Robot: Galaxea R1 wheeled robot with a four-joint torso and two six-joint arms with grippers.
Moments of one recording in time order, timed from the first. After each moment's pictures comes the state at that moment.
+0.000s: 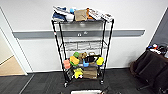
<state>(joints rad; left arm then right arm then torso) 0.78 2.34 -1.56 -0.31 0.03 -0.14 -0.81 2.44 -1.65 0.48 0.01 0.04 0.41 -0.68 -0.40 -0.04</state>
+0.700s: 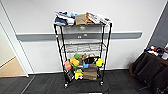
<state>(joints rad) 0.83 2.34 -1.54 -0.31 0.03 -0.14 -0.84 2.42 -1.63 0.48 0.01 0.04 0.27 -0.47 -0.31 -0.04</state>
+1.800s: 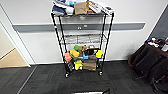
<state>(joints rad) 0.82 2.32 -1.49 -0.31 0.02 -0.14 -0.85 2.39 -1.57 0.48 0.05 0.04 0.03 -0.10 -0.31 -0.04</state>
